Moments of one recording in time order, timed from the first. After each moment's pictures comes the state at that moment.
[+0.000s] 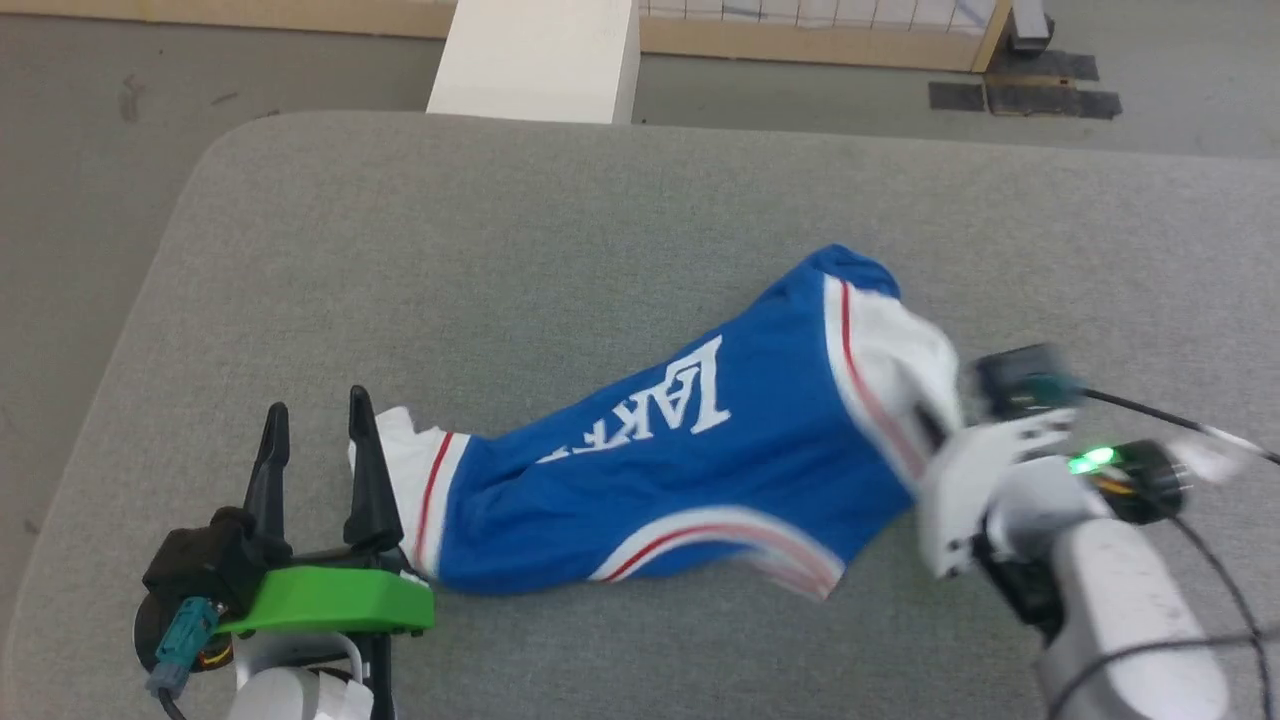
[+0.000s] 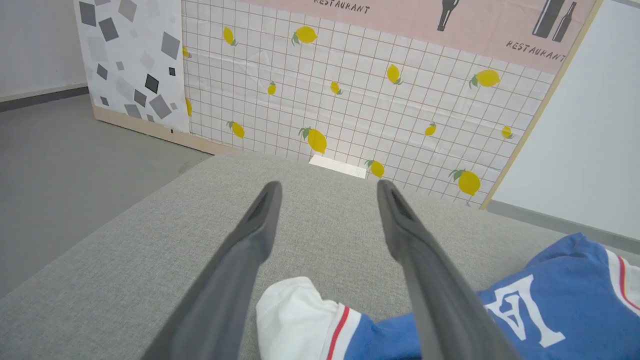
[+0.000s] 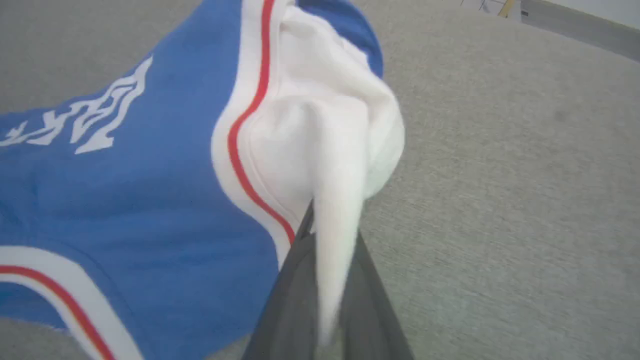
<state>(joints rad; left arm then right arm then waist) -0.03 0.05 -0.01 -0.03 -0.29 0.04 -0.26 -0.31 -0.04 0.05 0.32 0.03 0.13 0.43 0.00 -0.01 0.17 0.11</state>
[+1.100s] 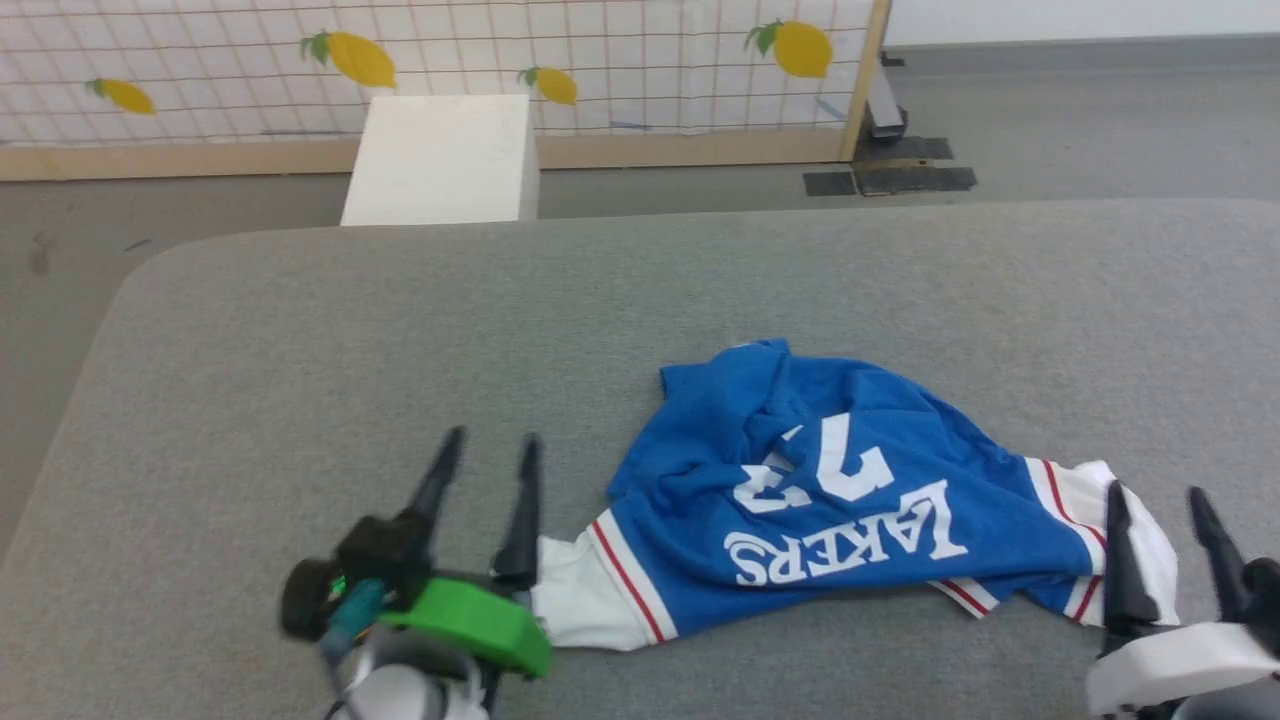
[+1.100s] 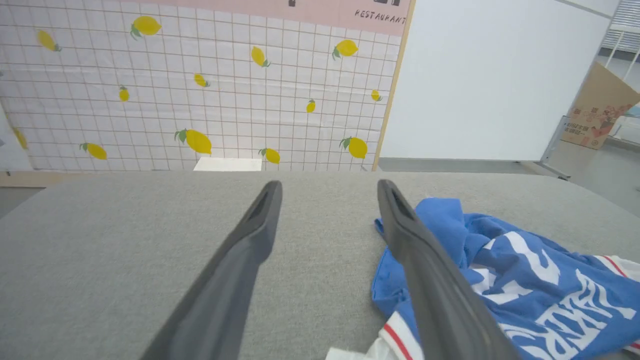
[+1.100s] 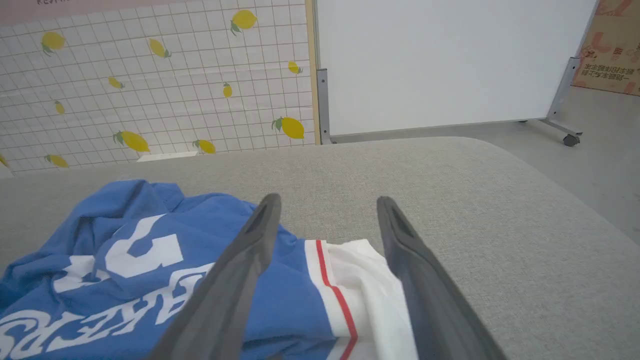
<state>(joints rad) -0.07 0.05 -0.18 0.13 -0.20 -0.06 -0.26 0.07 -0.05 -0.25 0.07 0.09 0.13 -0.13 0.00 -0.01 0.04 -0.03</state>
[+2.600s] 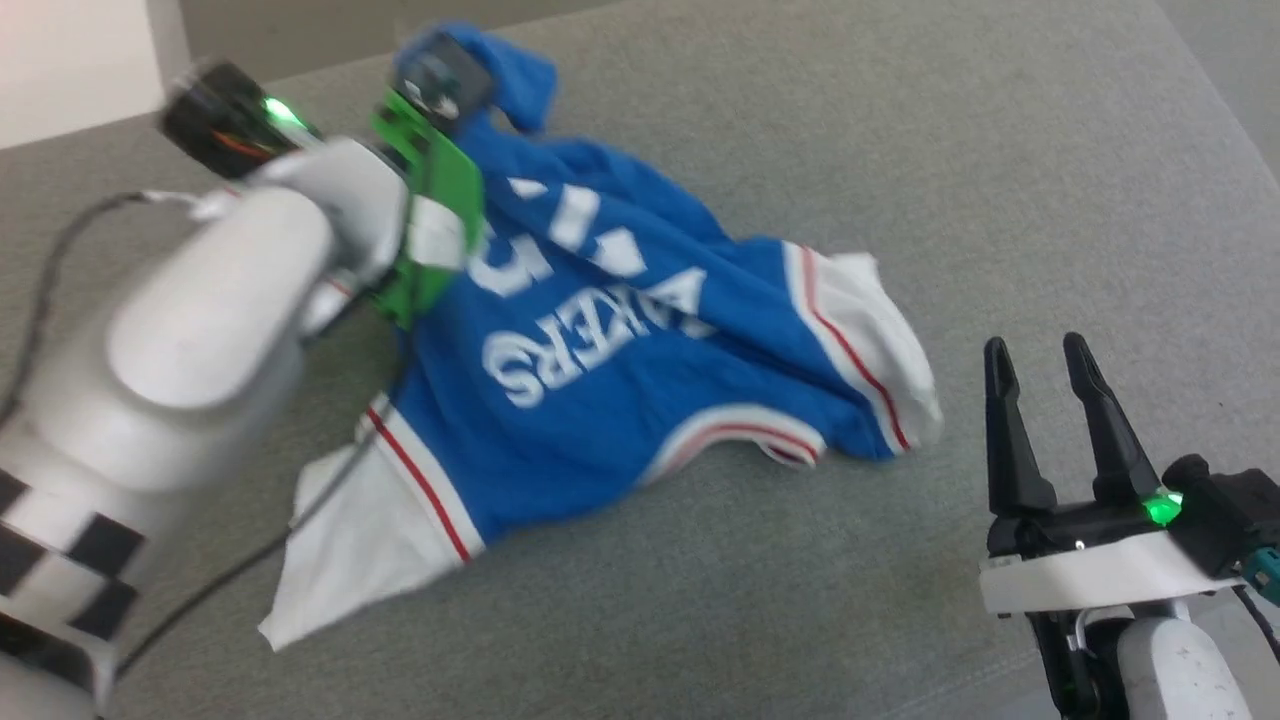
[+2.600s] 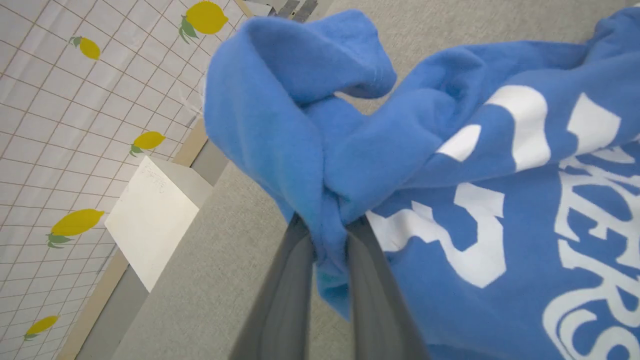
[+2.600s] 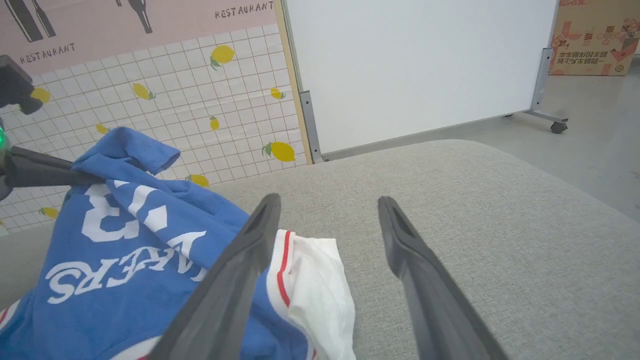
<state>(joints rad) -1.08 0.50 -0.90 0.45 -0.47 -0.13 0.55 -0.07 -0.05 0.02 -0.01 0.27 0.13 -0.26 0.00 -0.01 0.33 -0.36</state>
